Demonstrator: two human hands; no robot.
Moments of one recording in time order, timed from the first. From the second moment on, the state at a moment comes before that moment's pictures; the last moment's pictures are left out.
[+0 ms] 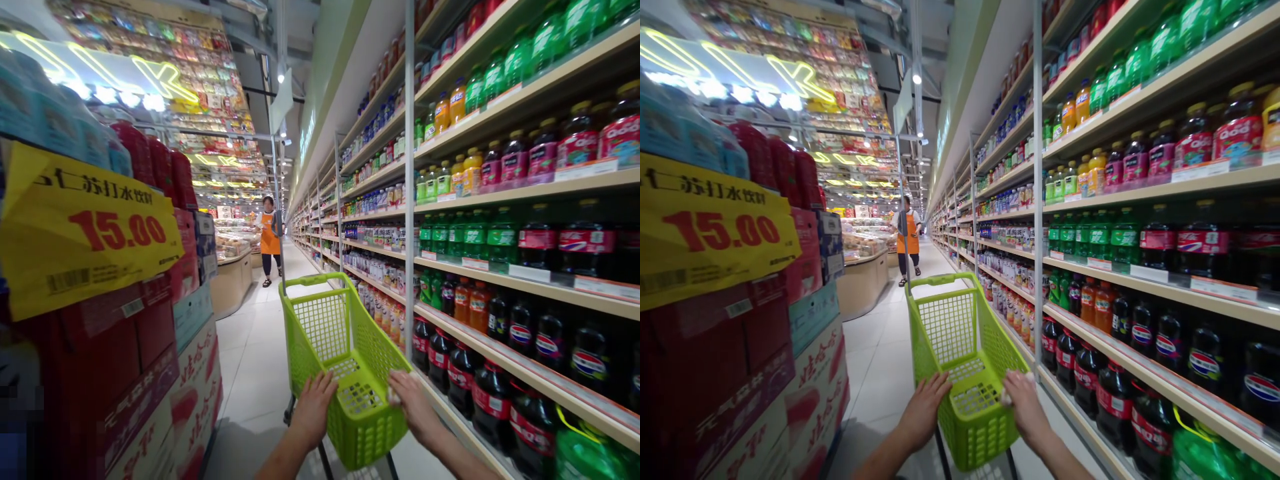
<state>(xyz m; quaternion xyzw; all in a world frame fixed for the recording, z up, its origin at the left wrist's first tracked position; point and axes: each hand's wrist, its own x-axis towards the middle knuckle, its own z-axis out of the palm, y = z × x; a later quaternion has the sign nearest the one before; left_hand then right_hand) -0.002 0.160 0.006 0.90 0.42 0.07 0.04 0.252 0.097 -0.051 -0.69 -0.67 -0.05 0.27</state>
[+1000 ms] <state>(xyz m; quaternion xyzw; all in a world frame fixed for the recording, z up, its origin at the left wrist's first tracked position) 0.006 0.168 0.005 0.88 0.47 0.04 0.02 0.217 0.107 -0.071 -0.62 -0.74 -0.08 0.25</state>
